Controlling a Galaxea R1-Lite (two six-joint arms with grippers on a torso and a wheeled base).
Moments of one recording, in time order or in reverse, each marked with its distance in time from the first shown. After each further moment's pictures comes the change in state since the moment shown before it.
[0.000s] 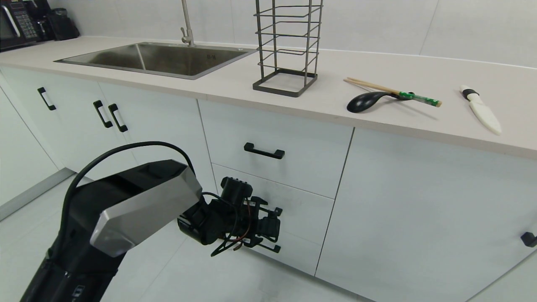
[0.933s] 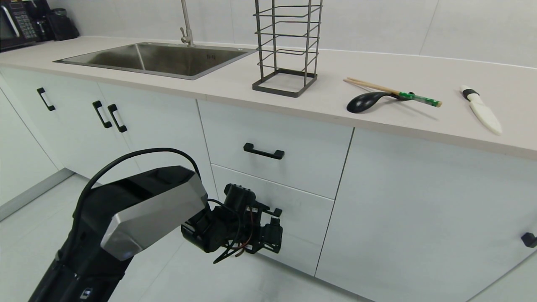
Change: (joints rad) left arm -0.024 0.034 0.036 -0.021 0.023 -0.001; right arm 0.000 0.000 0.000 0.000 0.000 0.000
